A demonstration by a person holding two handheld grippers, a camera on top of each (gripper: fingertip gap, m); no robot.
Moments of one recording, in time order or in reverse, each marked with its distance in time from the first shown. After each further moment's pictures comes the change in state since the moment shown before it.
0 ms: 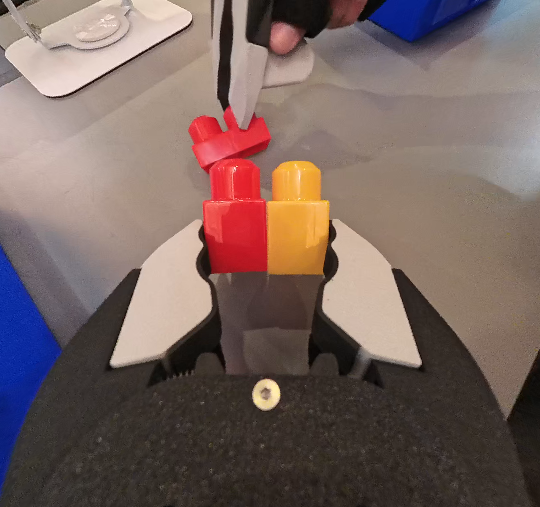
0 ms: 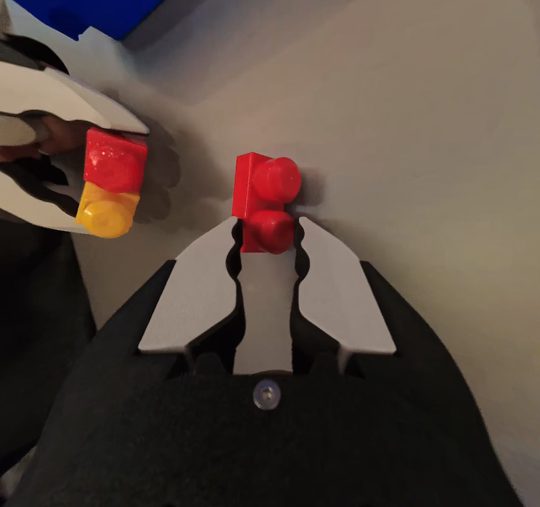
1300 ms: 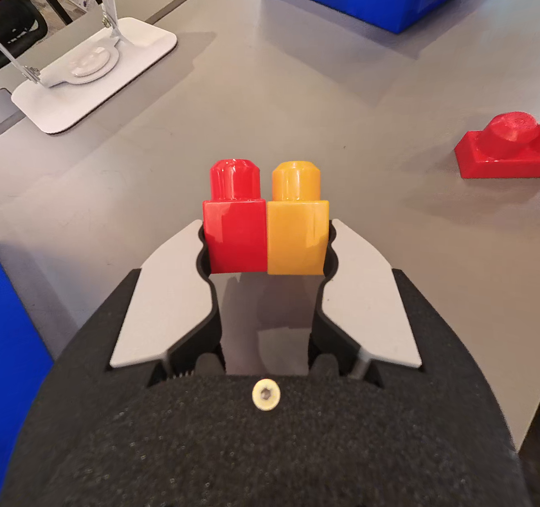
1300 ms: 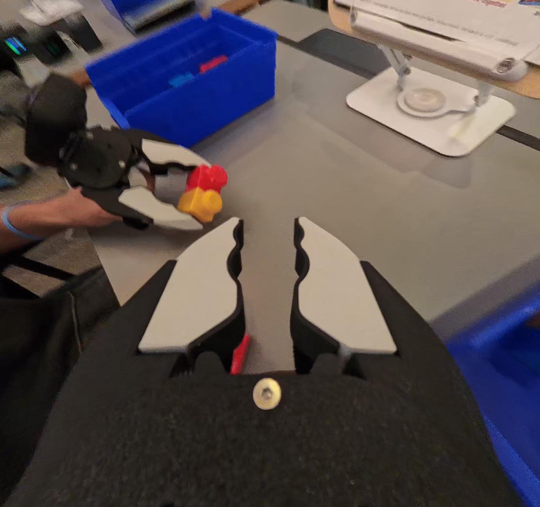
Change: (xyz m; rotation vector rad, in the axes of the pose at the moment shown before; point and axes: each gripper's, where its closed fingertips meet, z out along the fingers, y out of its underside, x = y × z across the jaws) left arm 0.014 -0.008 0.010 0.002 -0.013 0.107; right arm -0.092 0.069 -0.142 0.679 0.452 0.083
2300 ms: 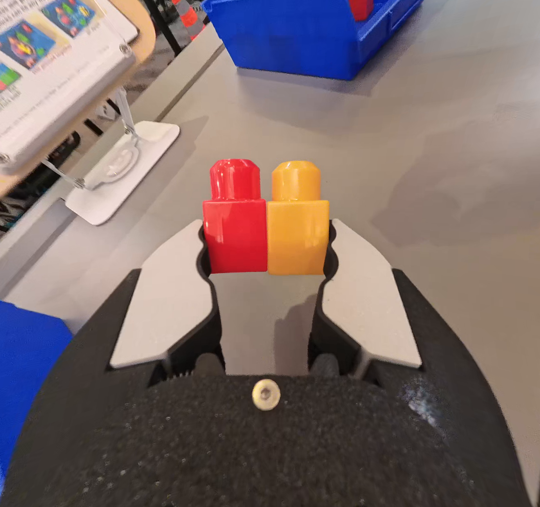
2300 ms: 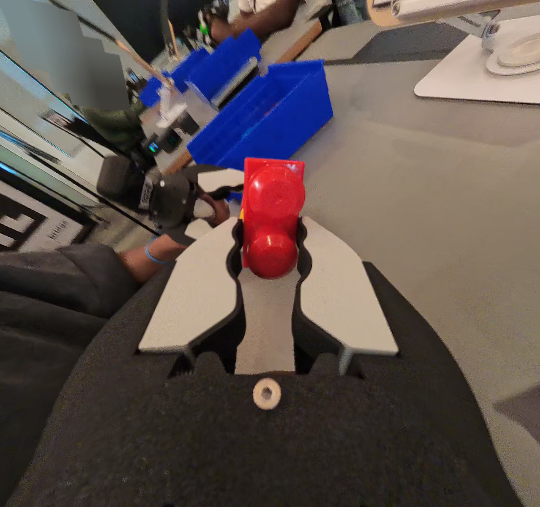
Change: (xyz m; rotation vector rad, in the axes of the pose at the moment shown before) left arm 0.008 -0.038 -0.019 0.138 0.037 0.226; right arm -0.020 -0.015 -0.003 0.125 -0.277 0.342
